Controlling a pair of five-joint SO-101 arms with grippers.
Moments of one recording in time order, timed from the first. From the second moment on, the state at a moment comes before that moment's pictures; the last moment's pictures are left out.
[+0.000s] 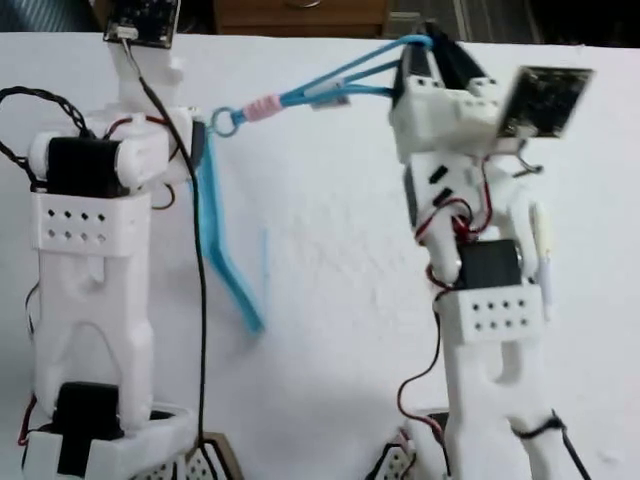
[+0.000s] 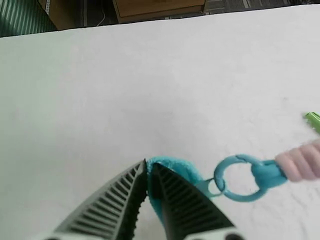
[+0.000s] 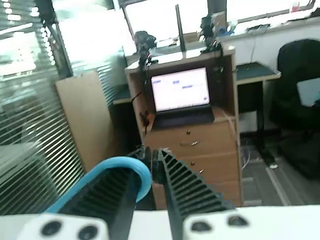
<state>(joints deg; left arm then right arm) -0.5 -9.5 -17.0 87.6 4.4 -5.3 -40.7 27.3 13.5 -11.2</state>
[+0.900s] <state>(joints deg) -3.6 -9.5 -17.1 89.2 4.7 14.7 -46.2 20.2 24.4 -11.1</state>
